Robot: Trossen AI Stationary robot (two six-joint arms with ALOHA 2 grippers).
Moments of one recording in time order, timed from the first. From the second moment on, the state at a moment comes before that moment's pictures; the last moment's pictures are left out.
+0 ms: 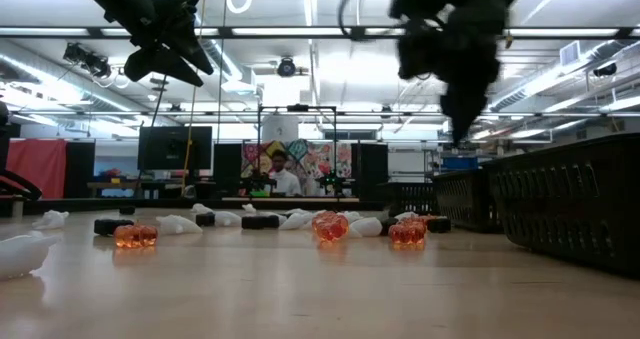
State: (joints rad) left arm 0.25 0.82 0.76 -0.57 -0.22 -0.57; right arm -0.01 1.55 1.12 -0.82 -0.16 0.35
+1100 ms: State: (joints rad) left arm 0.25 0.82 0.76 -0.77 -0.13 -0.64; right arm -0.14 2.07 1.42 -0.53 -0.18 -0.01
